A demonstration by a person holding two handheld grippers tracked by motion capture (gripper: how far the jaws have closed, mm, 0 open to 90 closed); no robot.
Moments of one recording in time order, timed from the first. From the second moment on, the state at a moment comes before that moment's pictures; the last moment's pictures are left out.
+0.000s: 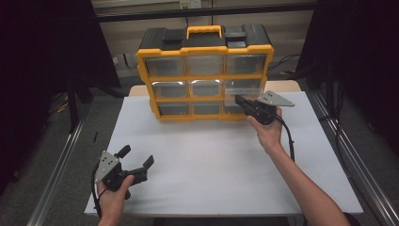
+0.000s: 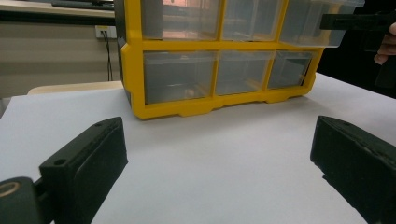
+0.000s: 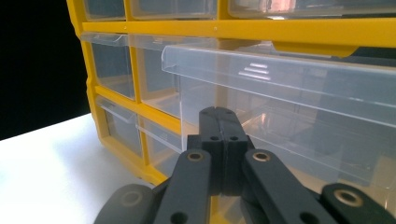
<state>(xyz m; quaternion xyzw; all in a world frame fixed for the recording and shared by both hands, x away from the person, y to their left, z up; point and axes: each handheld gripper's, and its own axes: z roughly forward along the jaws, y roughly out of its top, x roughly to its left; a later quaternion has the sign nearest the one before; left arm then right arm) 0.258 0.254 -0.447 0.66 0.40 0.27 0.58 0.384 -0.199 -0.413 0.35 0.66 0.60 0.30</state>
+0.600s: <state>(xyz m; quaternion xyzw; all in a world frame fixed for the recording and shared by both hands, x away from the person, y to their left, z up) 0.258 0.252 -0.448 0.65 0.40 0.27 0.58 0.389 -0.202 -0.413 0.36 0.65 0.60 0.30</state>
